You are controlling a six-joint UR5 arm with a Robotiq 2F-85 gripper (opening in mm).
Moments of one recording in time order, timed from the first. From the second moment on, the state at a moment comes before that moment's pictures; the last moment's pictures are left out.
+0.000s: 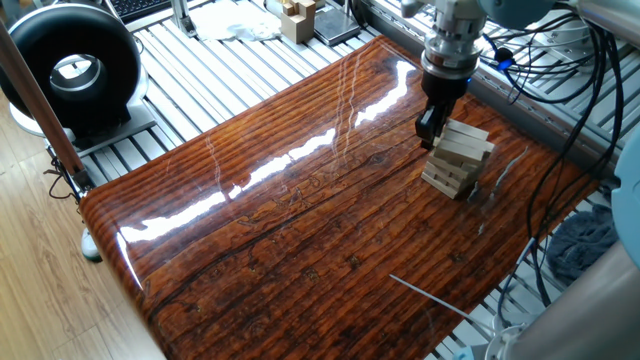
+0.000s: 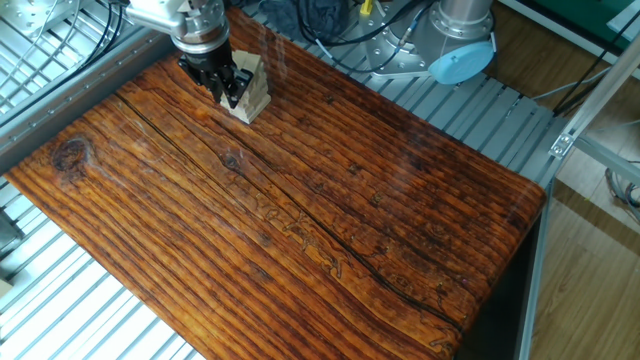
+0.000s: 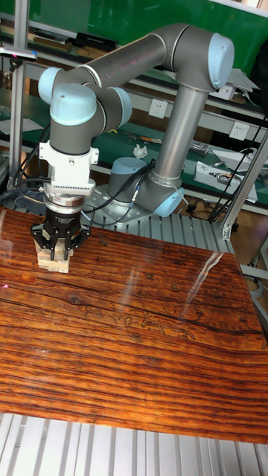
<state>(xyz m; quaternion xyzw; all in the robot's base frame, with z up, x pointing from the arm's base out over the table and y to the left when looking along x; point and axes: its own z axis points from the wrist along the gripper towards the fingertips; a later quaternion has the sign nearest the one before) 0.432 -0.149 0.061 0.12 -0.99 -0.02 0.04</state>
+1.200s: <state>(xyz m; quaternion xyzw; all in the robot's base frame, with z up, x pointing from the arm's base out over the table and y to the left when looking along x) 0.436 -0.149 0.060 0.12 -0.99 -0.01 0.04</state>
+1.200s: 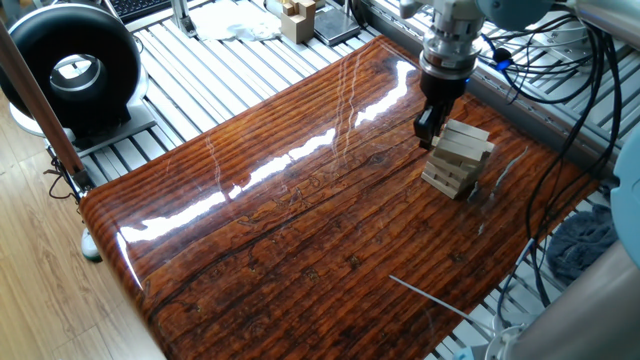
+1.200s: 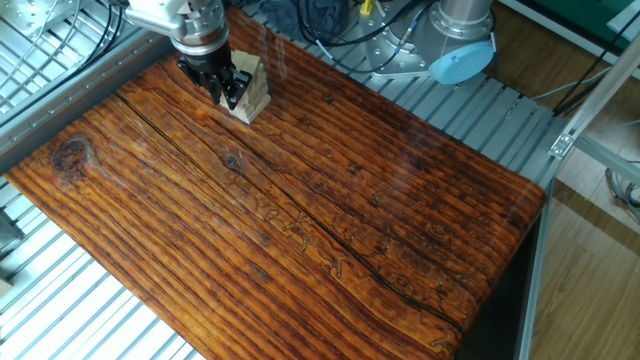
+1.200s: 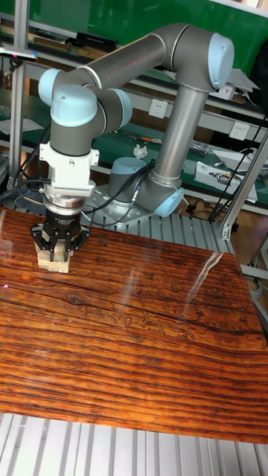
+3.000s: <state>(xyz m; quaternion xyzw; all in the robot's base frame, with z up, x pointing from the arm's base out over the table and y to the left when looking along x) 0.442 -0.147 0.059 0.12 -0.99 -0.01 0.03</state>
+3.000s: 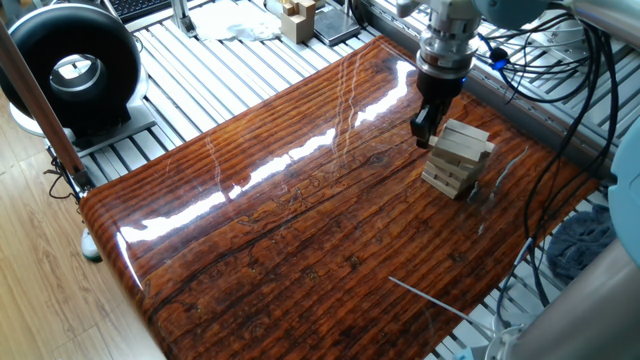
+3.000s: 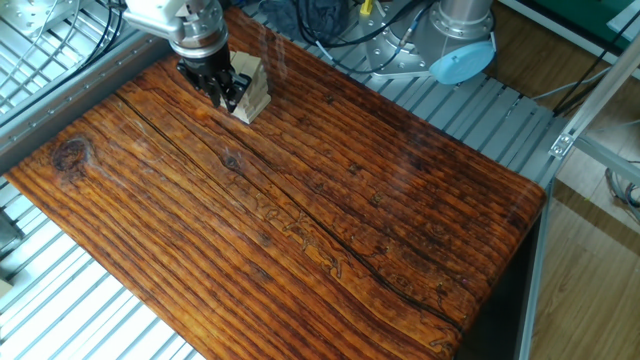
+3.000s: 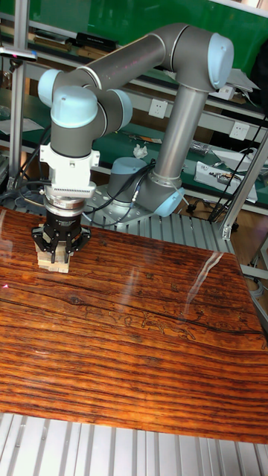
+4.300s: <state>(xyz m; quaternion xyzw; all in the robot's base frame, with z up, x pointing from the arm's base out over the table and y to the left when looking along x) 0.449 -0.147 0.060 0.12 -0.99 -0.01 0.03</state>
